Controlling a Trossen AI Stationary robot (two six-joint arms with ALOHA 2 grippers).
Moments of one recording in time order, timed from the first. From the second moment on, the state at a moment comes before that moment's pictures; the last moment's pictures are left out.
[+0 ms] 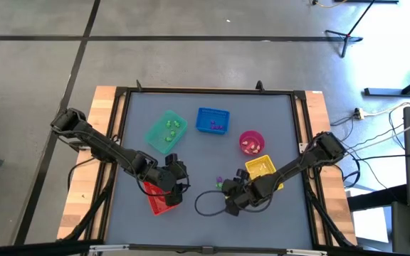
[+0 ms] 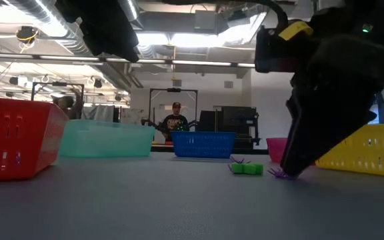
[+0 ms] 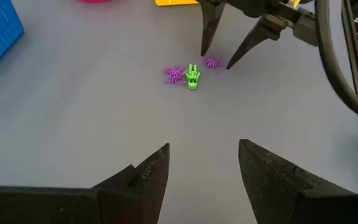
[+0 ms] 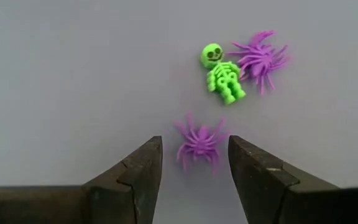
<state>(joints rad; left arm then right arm) -0.44 1.49 0.99 -0.34 -0.36 -0.57 0.52 1.90 1.13 -0.46 0.32 0.78</state>
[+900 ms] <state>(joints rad) -0.44 1.49 0.99 -0.34 -0.36 -0.57 0.48 1.89 1.06 -0.34 0.22 0.81</state>
